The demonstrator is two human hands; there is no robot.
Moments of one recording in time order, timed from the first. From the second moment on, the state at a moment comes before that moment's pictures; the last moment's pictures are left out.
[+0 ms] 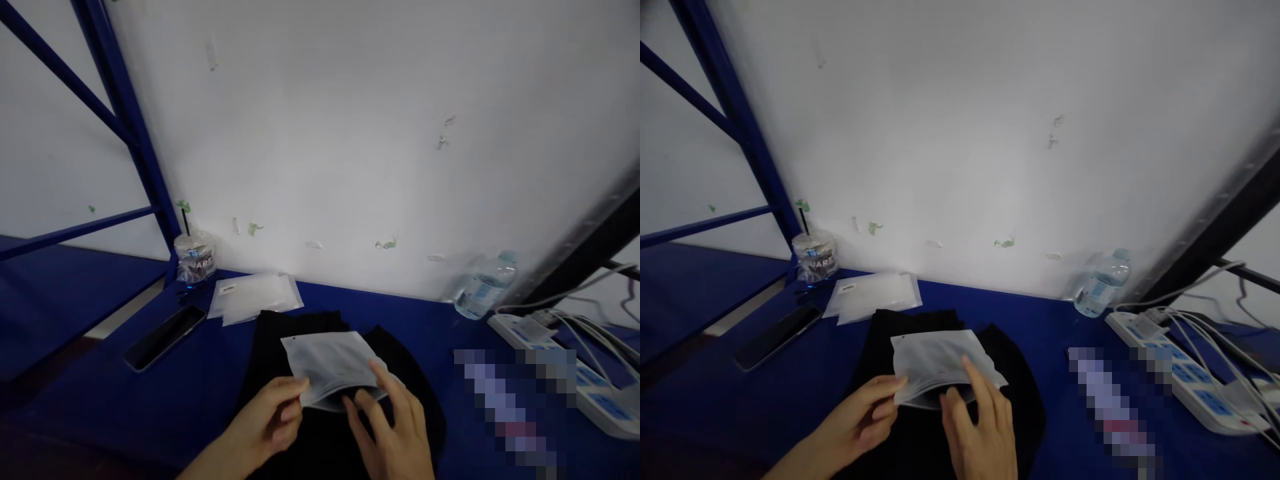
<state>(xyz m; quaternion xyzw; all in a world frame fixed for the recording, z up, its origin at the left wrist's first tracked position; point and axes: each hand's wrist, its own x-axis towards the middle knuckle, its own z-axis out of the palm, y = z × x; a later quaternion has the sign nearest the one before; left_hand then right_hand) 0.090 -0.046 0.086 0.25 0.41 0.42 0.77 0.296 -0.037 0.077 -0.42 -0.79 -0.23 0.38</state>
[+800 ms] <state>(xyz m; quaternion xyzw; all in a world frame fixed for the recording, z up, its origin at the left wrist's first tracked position) 0.083 -0.020 0.080 0.27 0.43 0.36 0.78 0.293 -0.018 0.071 -0.40 -0.83 -0.19 0.35</state>
